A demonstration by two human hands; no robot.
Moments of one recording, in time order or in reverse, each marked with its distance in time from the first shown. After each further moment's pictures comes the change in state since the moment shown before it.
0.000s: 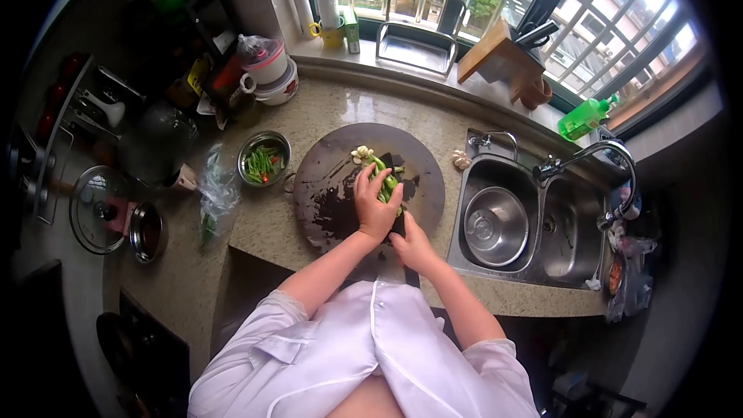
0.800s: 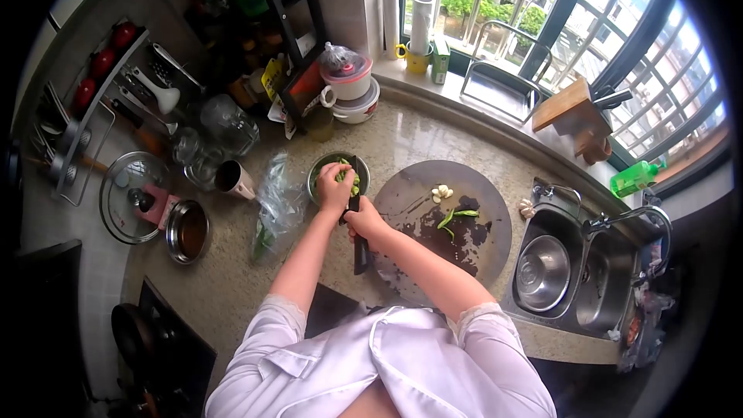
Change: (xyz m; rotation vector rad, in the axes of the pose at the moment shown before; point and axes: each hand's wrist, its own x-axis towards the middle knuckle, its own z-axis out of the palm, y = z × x) left_hand 0.134 -0.192 -0.170 0.160 0.126 -0.188; right_hand 0.170 -0.092 0.208 0.205 -0.271 0.201
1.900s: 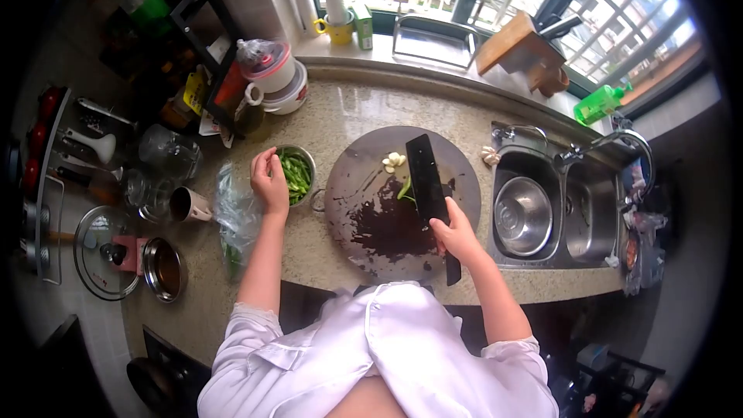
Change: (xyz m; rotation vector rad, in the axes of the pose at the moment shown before) left_hand 0.016 0.020 -0.013 -0.114 0.109 0.136; right_hand -0.170 0.053 -0.162 -0.095 0.504 -0.141
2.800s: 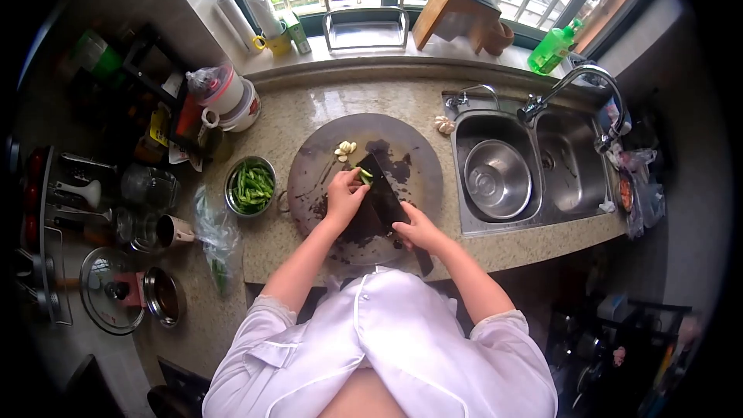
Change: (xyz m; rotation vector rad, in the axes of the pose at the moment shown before) left_hand -0.157 0.079 0.115 -0.218 -0.812 -0.084; right_hand -0.003 0.095 -0.013 0.169 -0.204 0.080
